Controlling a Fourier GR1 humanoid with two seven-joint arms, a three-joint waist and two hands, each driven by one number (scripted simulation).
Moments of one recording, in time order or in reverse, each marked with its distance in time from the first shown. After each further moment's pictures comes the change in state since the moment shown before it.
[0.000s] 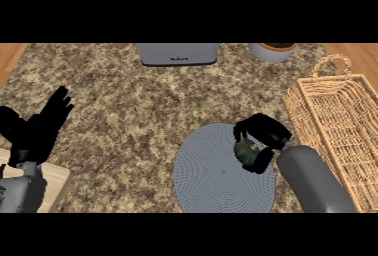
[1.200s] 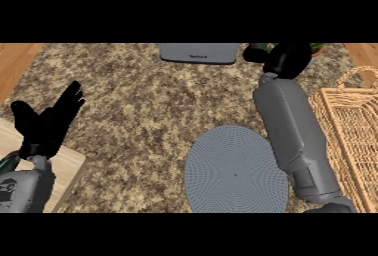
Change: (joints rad) left arm -0.042 -0.010 -0.045 0.009 -0.015 -0.026 0.001; right arm -0.484 0.188 -0.489 0.071 0.236 -0.963 1.340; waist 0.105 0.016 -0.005
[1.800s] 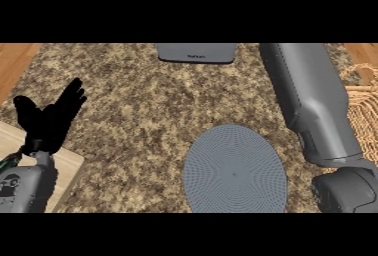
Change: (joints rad) left arm -0.028 -0.009 0.003 0.016 -0.003 0.012 0.011; right arm -0.326 -0.089 -0.061 0.155 0.531 0.166 0.410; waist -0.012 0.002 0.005
